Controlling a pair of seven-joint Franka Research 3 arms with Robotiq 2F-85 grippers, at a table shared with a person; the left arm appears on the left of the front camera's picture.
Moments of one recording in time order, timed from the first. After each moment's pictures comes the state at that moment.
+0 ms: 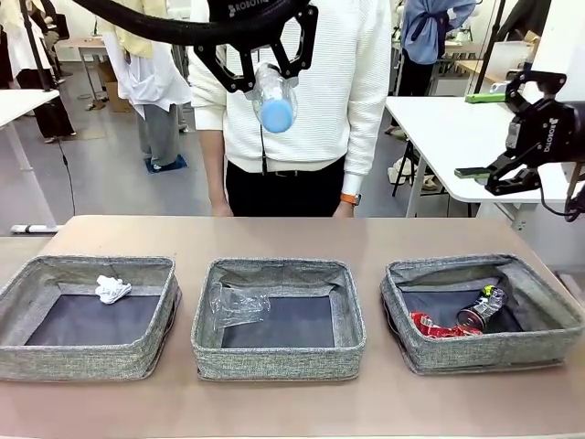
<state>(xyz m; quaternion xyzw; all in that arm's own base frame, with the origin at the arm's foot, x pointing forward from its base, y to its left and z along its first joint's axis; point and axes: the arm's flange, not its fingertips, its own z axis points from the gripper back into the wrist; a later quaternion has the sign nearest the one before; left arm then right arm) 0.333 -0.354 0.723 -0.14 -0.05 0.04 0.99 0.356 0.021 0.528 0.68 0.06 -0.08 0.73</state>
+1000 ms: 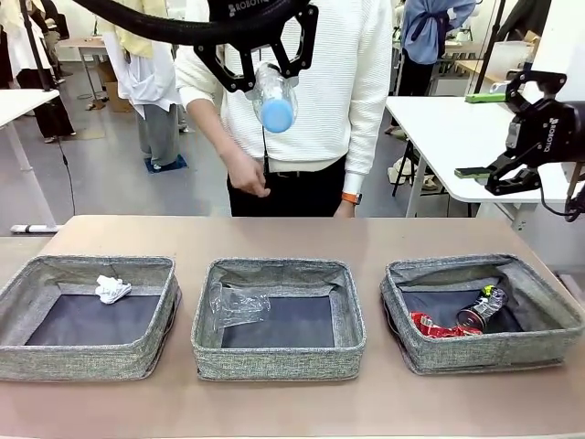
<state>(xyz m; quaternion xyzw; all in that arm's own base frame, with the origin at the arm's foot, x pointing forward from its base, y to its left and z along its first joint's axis) 0.333 -0.354 0.723 -0.14 -0.05 0.04 0.99 0.356 0.021 0.528 0.68 0.06 -0.08 0.73</state>
